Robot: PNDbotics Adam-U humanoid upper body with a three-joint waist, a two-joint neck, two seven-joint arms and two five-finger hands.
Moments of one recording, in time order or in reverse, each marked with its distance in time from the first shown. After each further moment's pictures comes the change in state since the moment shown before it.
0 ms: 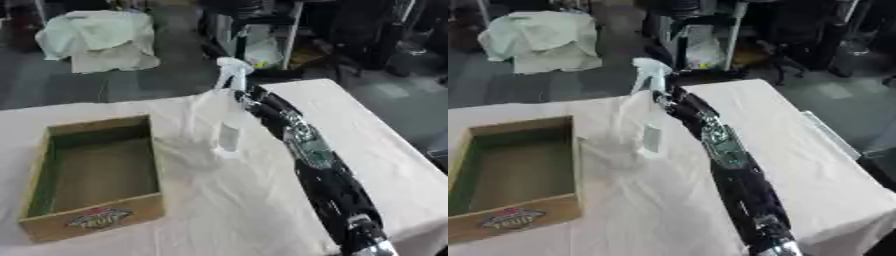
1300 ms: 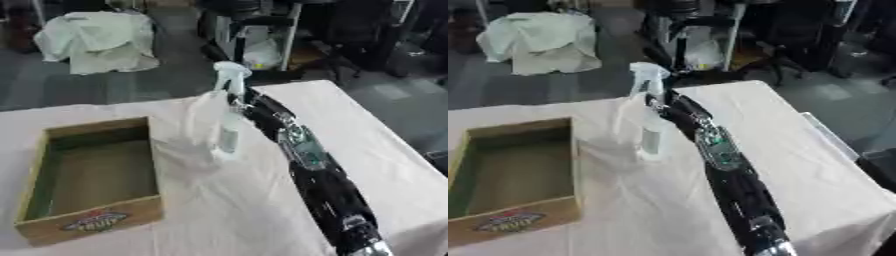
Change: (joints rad) left arm 0.000 0.000 0.000 0.000 -0.002 0.003 -0.004; right arm -0.009 0.008 0.017 0.002 0.011 0.005 0.013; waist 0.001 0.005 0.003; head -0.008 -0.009
